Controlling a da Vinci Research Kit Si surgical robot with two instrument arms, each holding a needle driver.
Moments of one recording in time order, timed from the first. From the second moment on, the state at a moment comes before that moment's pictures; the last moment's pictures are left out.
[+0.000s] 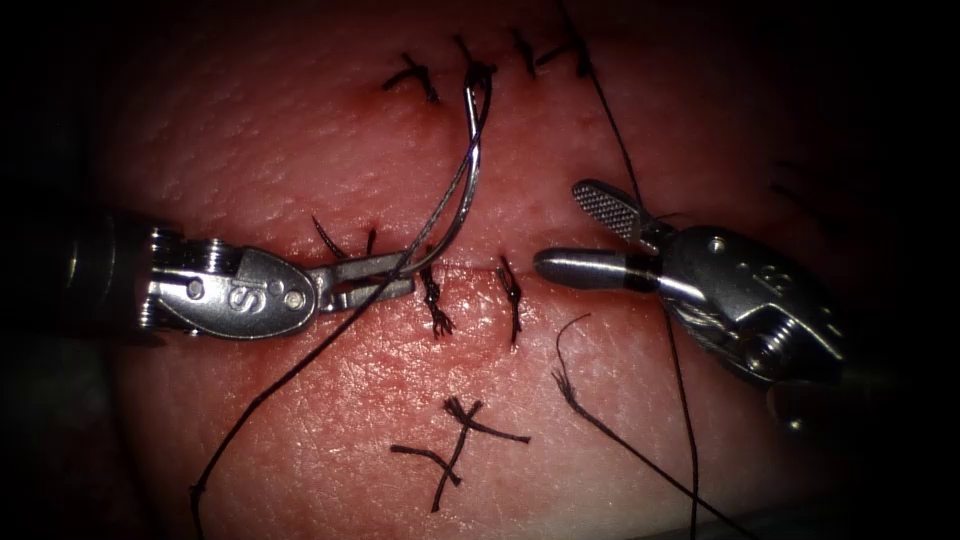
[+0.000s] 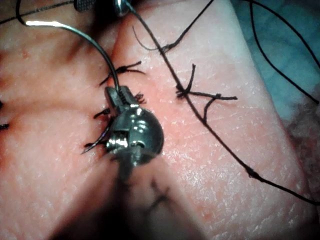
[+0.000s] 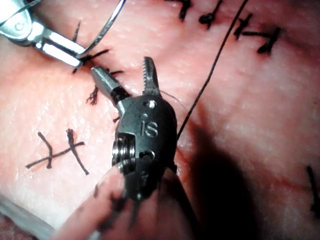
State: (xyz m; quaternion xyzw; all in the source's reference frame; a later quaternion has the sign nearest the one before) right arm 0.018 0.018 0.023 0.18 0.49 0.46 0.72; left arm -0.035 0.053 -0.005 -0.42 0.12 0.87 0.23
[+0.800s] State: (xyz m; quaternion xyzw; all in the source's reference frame) right arm 0.020 0.018 0.023 0.18 0.50 0.46 0.71; left arm -0.037 0.053 -0.006 -0.44 0.13 0.86 0.23
